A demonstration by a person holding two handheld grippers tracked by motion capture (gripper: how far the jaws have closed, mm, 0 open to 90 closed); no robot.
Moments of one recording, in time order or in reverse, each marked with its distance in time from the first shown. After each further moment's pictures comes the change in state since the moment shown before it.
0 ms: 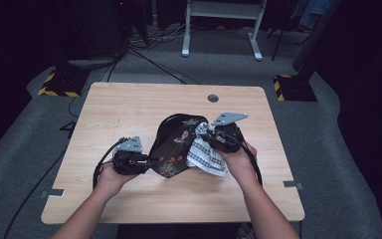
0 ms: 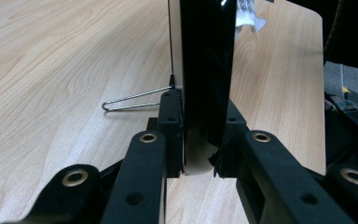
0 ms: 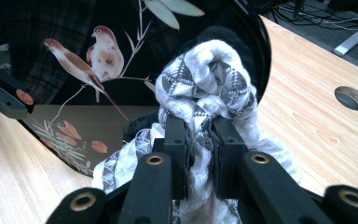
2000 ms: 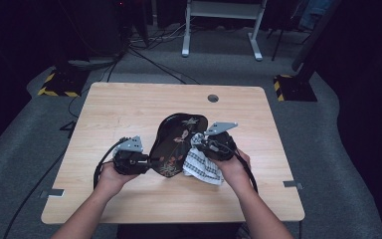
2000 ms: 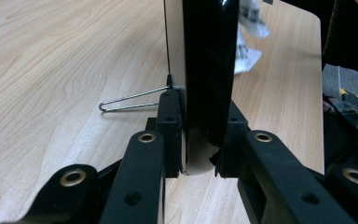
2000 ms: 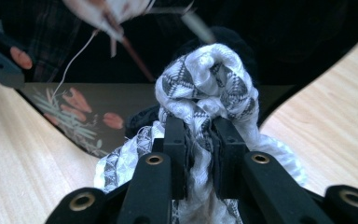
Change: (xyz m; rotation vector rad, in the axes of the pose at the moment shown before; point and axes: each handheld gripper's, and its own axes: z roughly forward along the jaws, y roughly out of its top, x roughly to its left) left arm 0.000 0.000 0.002 -0.007 -0.005 -0.004; right arm 0.016 -0.029 0.032 0.081 0.058 -0.004
